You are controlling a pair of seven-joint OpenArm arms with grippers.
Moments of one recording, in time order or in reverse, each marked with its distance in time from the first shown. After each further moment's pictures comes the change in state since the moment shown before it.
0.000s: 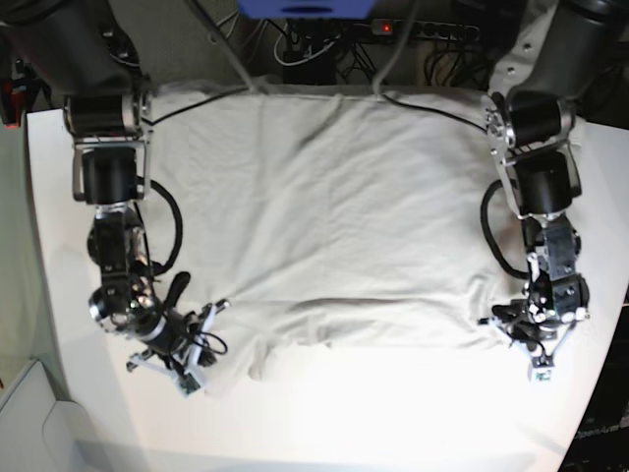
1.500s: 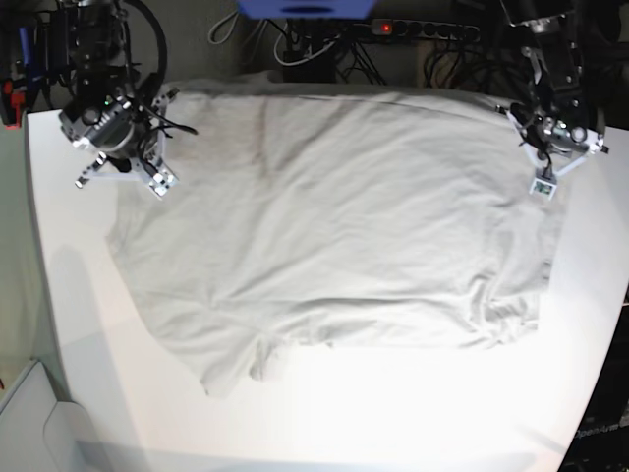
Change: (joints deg) left arm 41.8 1.0 -7.5 36.5 0.9 -17.7 22.8; right arm -44.1 2.4 6.1 47.1 1.0 5.7 -37.4
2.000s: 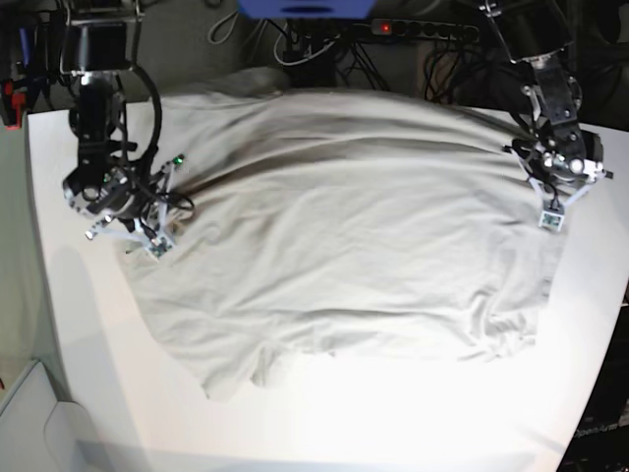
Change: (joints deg) left arm -8.3 1.4 -0.8 -9.7 4.9 2.8 -6.3; right arm 18.0 0.7 0.1 -24.2 1.1 -0.6 8.9
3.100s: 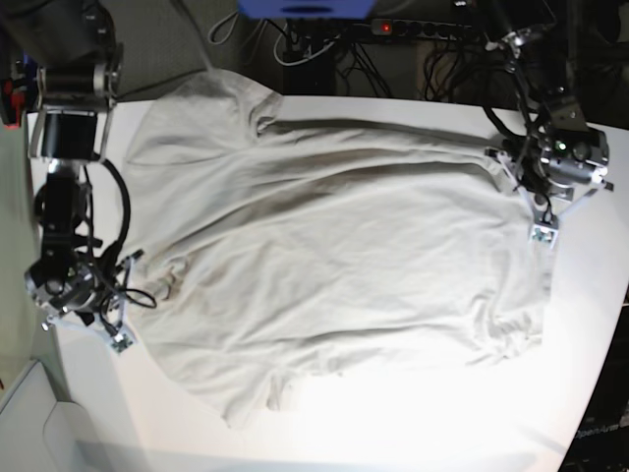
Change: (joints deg) left arm 2.6 5.4 0.6 27.6 -6.5 -3.3 18.2; right arm 17.1 4.2 0.2 -0.4 -1.1 0.4 -7.6
